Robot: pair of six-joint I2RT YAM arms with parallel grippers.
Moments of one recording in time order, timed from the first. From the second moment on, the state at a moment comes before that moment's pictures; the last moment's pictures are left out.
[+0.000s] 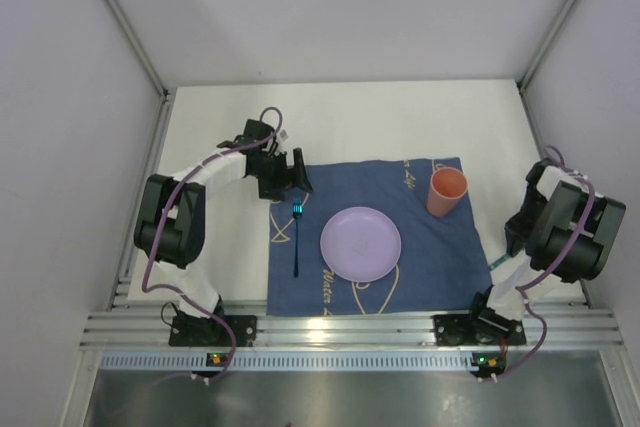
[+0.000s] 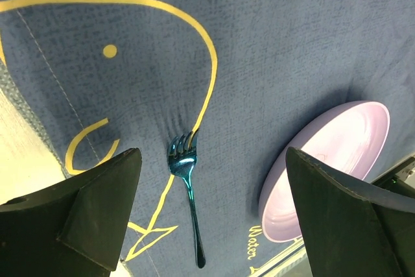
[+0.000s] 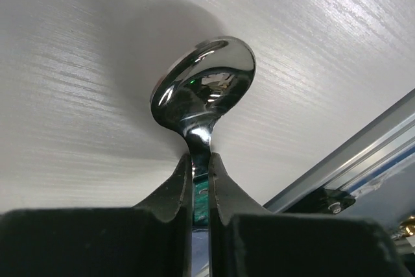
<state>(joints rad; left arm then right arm) -0.28 1.79 1.19 -0.49 0.43 -0.42 -0.47 1.69 0.96 -0.92 0.25 0.53</state>
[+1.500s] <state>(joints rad) -0.32 1.59 1.23 -0.53 0.30 -0.58 0.55 1.43 1.18 -0.92 0.25 0.43</state>
